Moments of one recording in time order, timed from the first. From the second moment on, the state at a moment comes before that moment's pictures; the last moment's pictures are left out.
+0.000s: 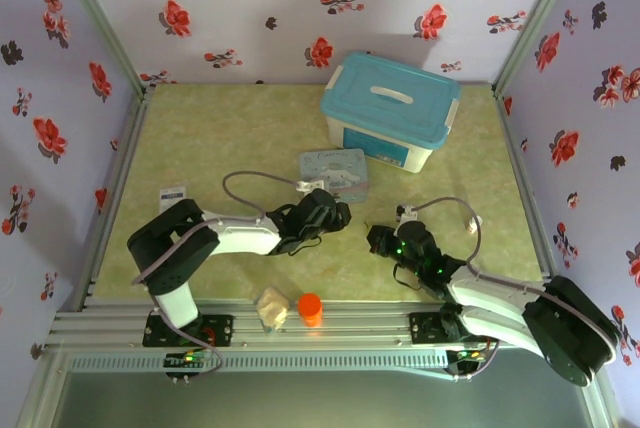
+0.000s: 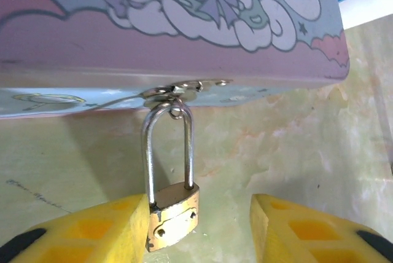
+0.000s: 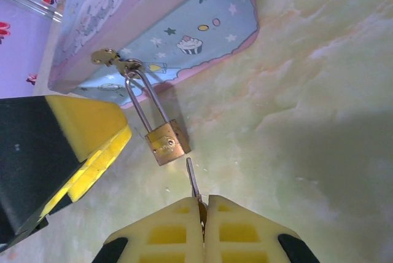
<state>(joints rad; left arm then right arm) -1.01 1.75 0.83 0.24 -0.18 -0.99 0.73 1.01 0.12 0.37 0.03 0.93</state>
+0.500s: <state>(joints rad) -0.98 1.80 0.76 0.39 -0.13 -0.95 0.73 1.00 0.12 0.34 0.03 0.93</state>
